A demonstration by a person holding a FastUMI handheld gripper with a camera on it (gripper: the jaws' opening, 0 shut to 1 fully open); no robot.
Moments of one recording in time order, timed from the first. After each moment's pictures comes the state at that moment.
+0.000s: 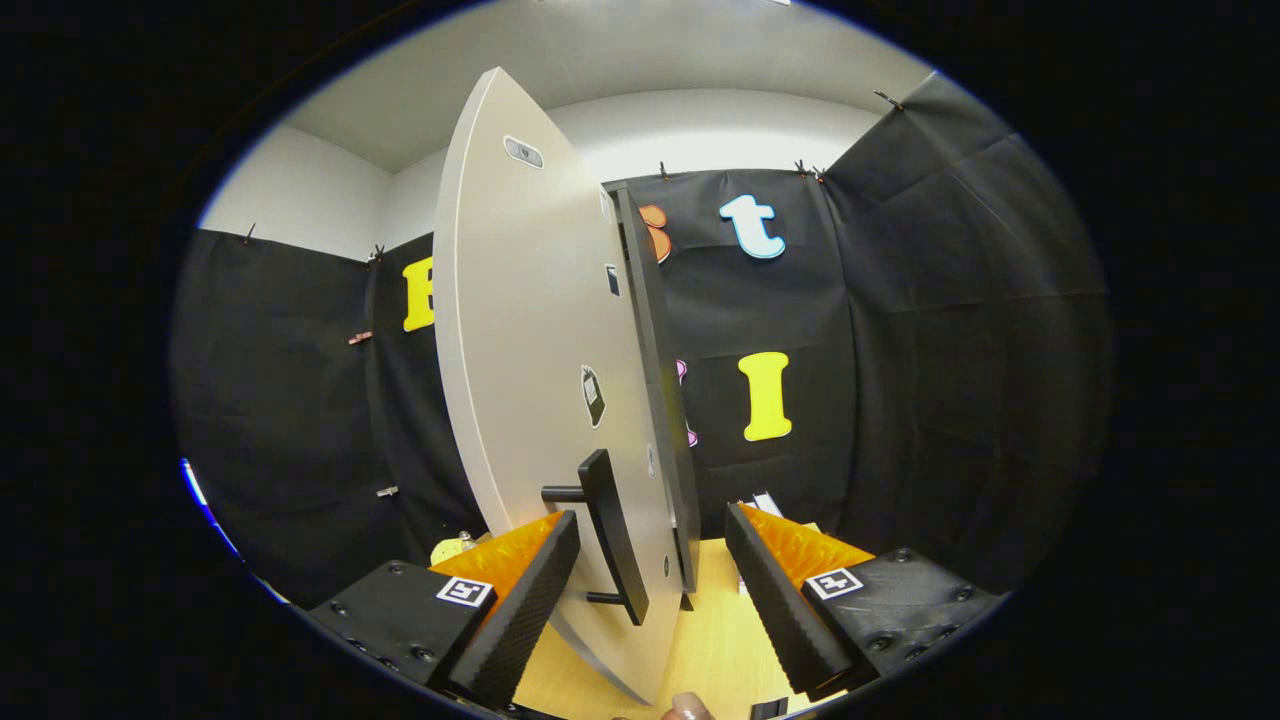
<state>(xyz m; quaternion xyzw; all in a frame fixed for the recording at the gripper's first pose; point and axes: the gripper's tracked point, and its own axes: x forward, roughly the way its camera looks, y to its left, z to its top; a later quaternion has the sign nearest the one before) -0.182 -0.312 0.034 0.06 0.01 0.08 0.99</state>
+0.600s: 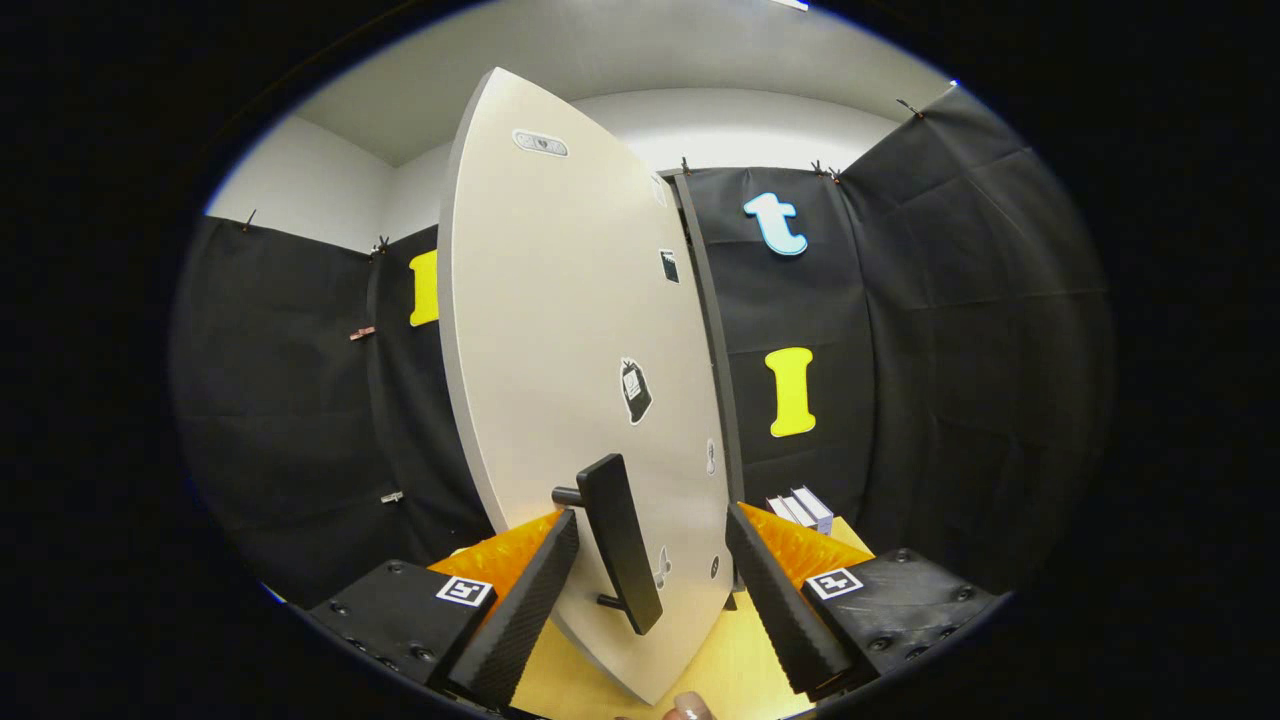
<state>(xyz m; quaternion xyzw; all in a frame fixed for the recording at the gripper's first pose) -0.166 -0.201 0.019 0.06 0.01 0.06 1.00</state>
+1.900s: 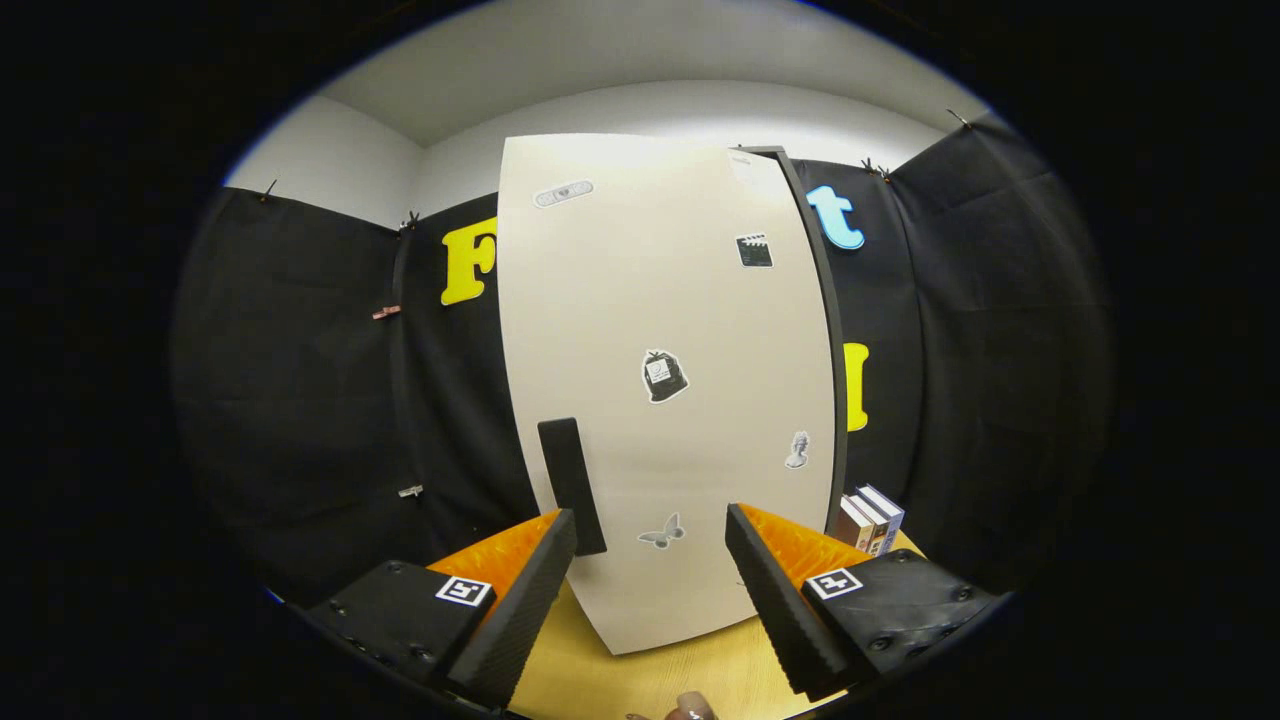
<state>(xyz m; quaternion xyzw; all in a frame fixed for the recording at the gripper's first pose) -0.130 -0.087 0.008 0.04 0.02 0.10 0.99</state>
